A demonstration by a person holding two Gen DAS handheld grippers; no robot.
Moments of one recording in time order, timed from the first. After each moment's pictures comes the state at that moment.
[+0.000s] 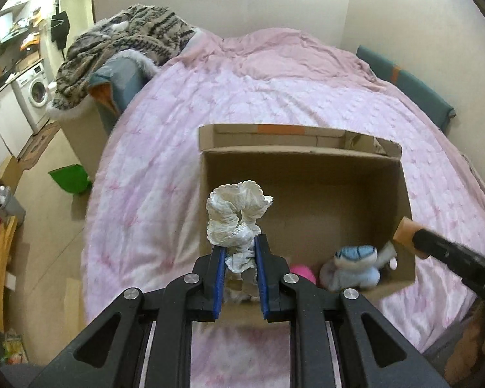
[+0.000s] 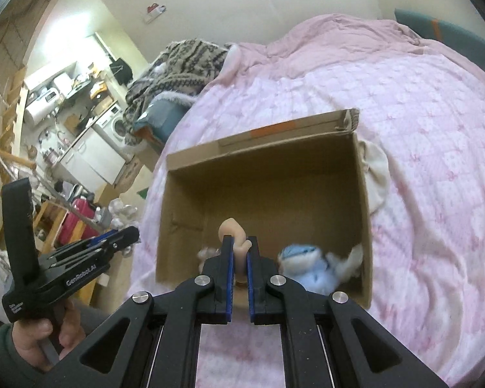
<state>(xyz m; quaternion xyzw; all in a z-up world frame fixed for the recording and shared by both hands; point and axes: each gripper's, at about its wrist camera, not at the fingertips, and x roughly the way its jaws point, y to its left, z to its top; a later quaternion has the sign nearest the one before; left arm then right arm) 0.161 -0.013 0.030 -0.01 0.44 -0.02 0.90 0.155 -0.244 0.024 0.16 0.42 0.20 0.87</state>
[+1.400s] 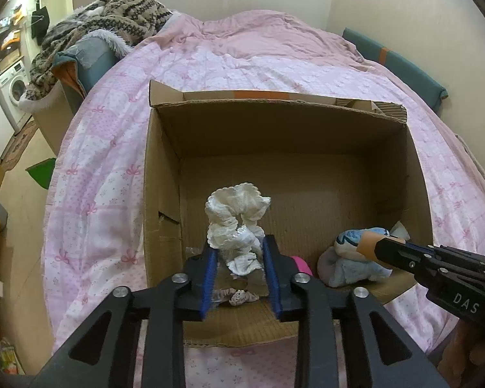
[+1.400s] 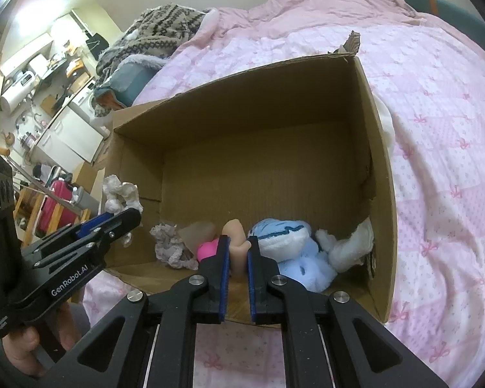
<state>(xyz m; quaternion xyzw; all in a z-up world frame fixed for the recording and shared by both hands) 0.179 -0.029 -0.034 -0.01 0.46 -0.06 0.89 0.182 -0.225 -0.039 0.13 0.49 0.17 0.85</state>
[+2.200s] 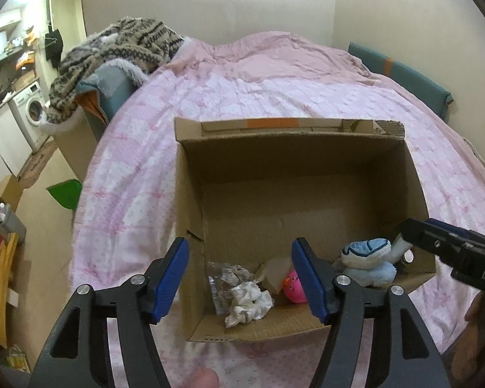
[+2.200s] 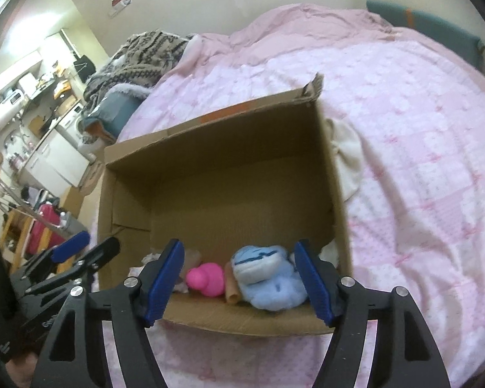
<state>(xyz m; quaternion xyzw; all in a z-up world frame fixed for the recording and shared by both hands) 0.156 -0.030 -0.003 0.02 0.41 -0.02 0.91 0.170 -0.244 -0.012 0.13 0.44 0.11 0.88</state>
